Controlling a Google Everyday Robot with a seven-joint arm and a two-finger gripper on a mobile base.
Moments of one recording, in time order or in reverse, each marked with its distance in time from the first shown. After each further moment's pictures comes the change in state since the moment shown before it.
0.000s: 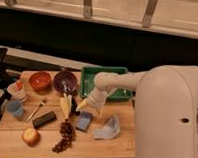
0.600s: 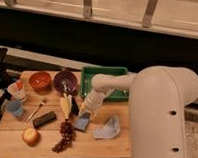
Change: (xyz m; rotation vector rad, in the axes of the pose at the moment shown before) arm 0.006 0.013 0.023 -0.002 0.065 -0.029
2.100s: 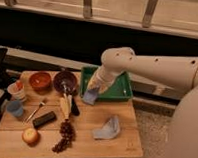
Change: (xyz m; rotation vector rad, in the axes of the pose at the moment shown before) arm -0.023 0.037 -0.201 0.017 -0.404 -0.066
